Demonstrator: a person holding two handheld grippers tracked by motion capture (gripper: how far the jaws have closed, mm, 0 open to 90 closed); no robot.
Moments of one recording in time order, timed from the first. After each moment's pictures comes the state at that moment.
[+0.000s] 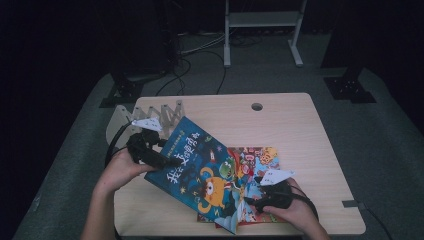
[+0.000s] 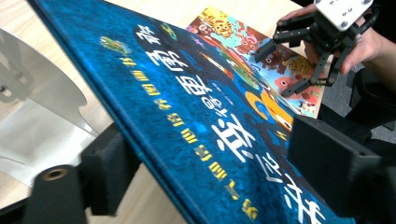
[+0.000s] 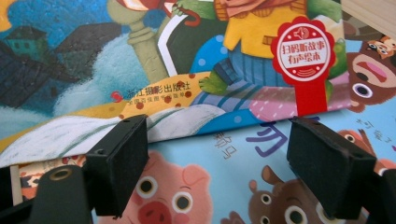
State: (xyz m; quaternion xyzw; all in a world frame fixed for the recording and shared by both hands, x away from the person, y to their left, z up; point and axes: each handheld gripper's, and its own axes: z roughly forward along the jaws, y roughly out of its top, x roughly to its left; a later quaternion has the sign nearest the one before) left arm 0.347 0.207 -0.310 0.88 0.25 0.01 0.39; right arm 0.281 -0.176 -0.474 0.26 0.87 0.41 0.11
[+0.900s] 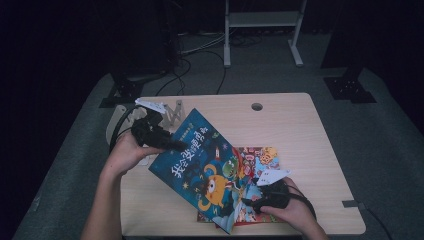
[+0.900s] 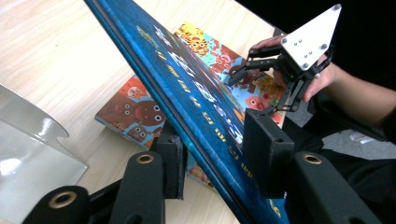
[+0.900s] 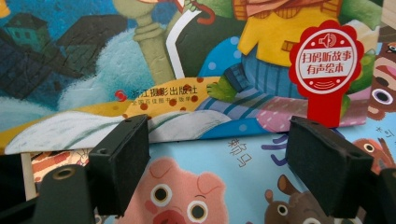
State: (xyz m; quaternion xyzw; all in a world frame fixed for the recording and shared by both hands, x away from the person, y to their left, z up) left arm 0.374 0.195 -0.285 0.88 0.26 -0.07 0.40; right arm 0.282 -0.169 -0.470 0.25 0.87 0.40 0.10
